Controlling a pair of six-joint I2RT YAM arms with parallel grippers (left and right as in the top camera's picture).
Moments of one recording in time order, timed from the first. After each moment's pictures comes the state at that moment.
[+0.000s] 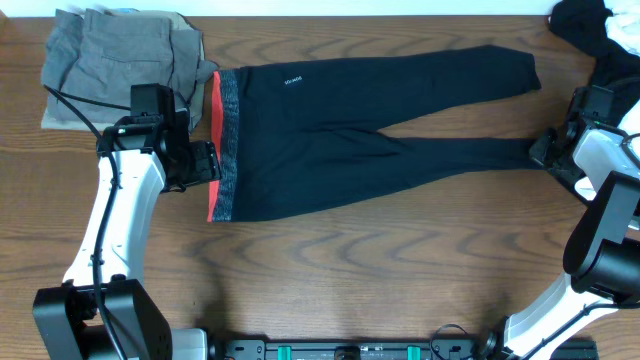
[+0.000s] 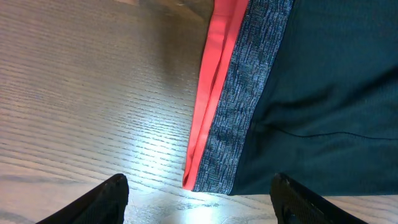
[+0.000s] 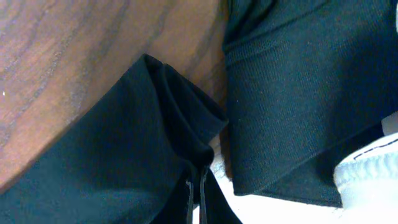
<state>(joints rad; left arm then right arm) 0.09 1.56 1.18 -0.95 0.05 -0.15 -0.36 1.96 1.23 -0.51 0.14 0.38</state>
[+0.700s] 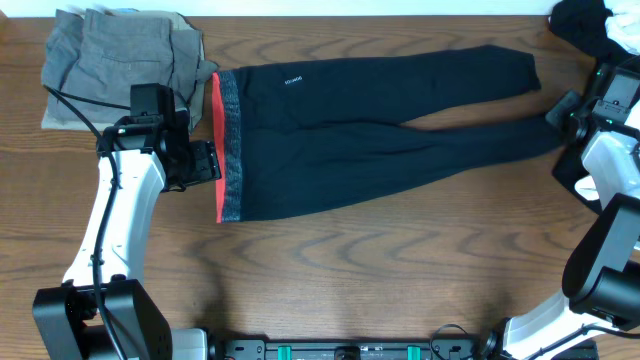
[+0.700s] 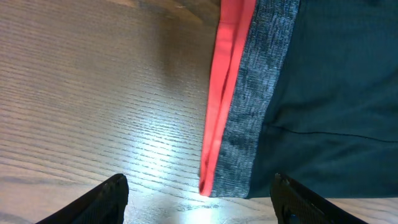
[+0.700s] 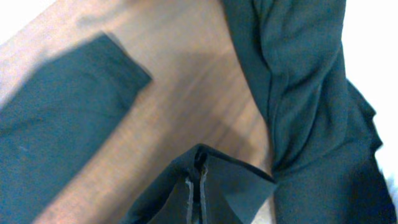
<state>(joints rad) 0.09 1.56 1.18 -0.94 0.05 -0.15 -0.36 1.84 1.23 -0.23 0.07 0.40</state>
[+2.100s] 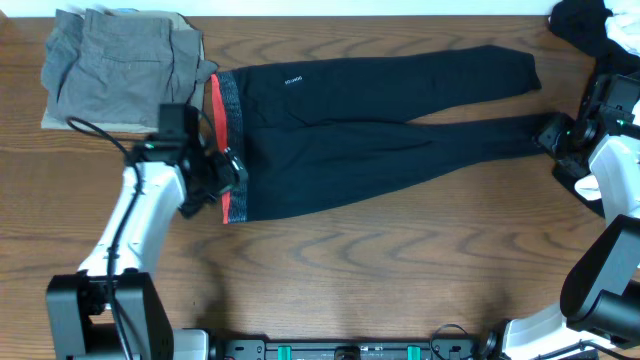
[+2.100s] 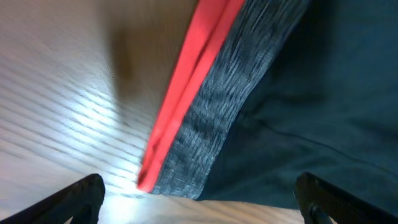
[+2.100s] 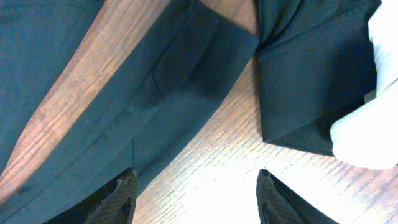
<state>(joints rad) 0.00 1.56 1.00 -0.79 0.16 -0.57 -0.36 1.75 1.24 -0.62 -0.01 0.43</state>
